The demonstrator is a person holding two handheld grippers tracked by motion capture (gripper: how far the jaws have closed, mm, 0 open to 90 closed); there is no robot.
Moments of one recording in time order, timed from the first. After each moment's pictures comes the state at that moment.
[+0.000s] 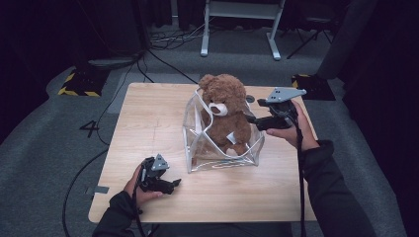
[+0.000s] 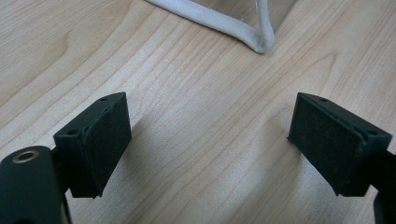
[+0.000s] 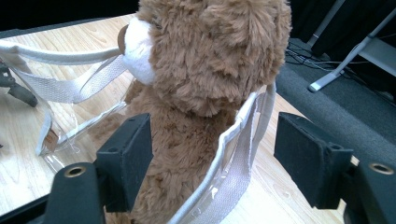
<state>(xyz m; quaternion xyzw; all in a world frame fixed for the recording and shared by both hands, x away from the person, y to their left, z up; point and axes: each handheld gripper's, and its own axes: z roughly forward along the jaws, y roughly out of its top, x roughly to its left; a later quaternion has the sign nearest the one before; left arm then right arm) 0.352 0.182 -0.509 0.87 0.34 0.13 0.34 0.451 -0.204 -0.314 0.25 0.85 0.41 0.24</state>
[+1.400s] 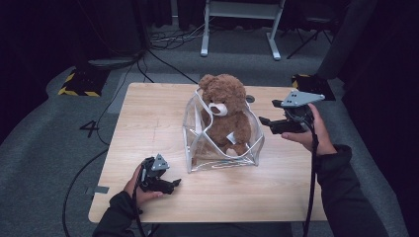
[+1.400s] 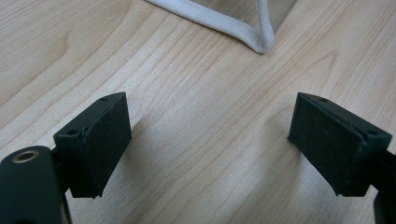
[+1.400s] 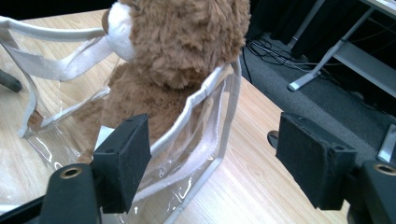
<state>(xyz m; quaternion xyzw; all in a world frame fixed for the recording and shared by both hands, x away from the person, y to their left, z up) 0.352 0.182 -0.509 0.87 0.34 0.13 0.34 0.434 -0.237 -0.307 0.25 0.84 0.40 0.27</state>
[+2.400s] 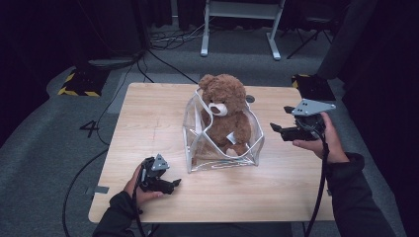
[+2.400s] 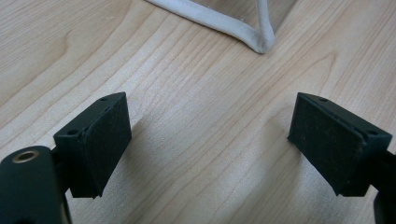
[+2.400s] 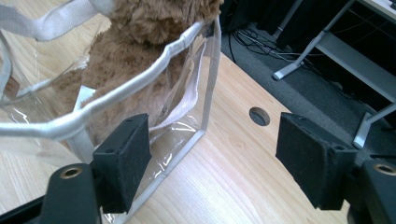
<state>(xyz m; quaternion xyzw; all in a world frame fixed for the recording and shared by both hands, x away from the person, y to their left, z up) 0.352 0.182 -0.509 0.87 0.34 0.13 0.34 0.419 -0.267 -0.319 0.26 0.84 0.37 0.29</state>
